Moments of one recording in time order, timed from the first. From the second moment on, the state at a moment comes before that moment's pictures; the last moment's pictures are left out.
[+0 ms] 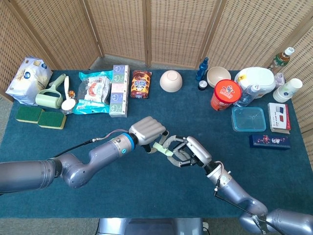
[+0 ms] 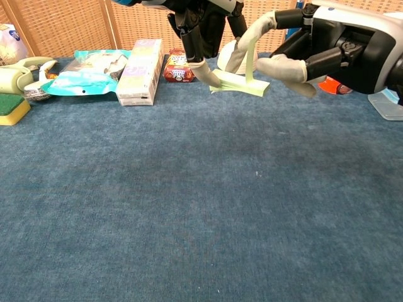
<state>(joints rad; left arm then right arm) -1.48 -1.18 -0.08 -1.77 0.67 0.56 0.24 0.65 -1.41 0.12 -1.65 -1.58 1.15 0.83</state>
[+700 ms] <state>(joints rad) -1.48 -1.16 -0.08 -1.79 0.68 0.56 0.23 0.65 -1.41 0.12 -1.65 -1.58 1.15 0.82</state>
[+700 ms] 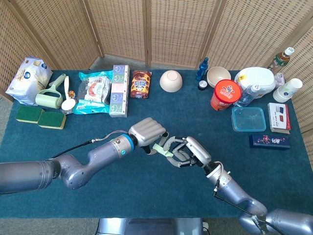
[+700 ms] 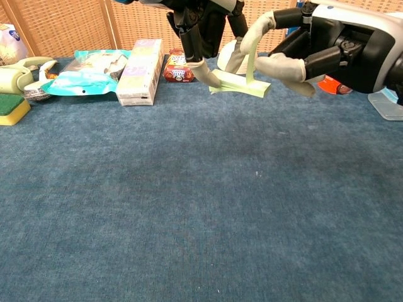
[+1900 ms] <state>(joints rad) -1.48 -1.17 -0.07 -1.78 0.70 0.56 0.22 0.66 -1.42 0.12 -1.64 -1.57 1.15 0.81</state>
